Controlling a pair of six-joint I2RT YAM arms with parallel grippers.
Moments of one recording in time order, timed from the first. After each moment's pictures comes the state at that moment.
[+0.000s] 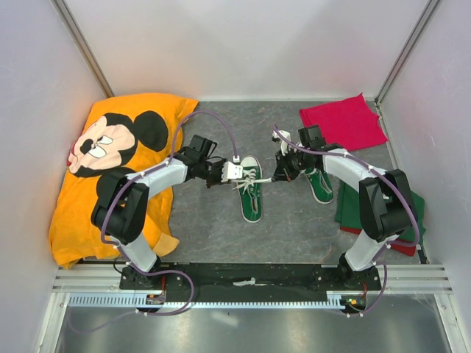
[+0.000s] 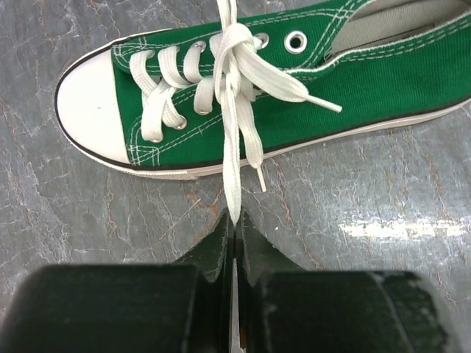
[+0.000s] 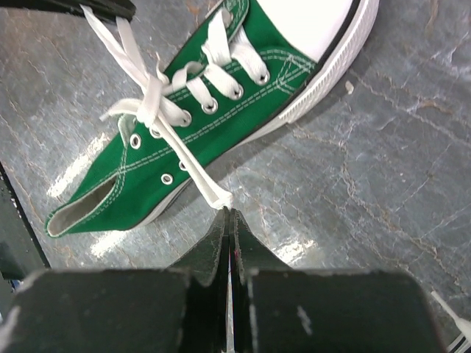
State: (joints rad) left arm -0.45 1.70 1.04 -0.33 0.65 1.11; right arm 0.30 1.70 1.11 -0.39 -0.70 -0.26
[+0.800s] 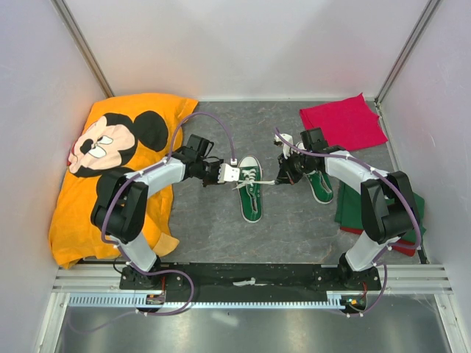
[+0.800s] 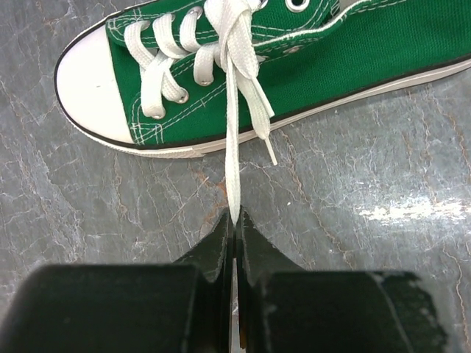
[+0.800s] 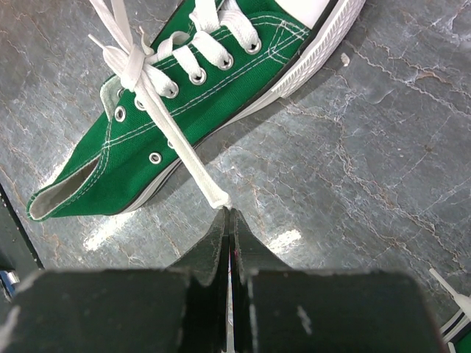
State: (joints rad) left arm -0.42 1.70 1.04 -0.37 0.63 1.23; right arm 0.29 1.68 1.07 -0.42 -0.67 -0.30
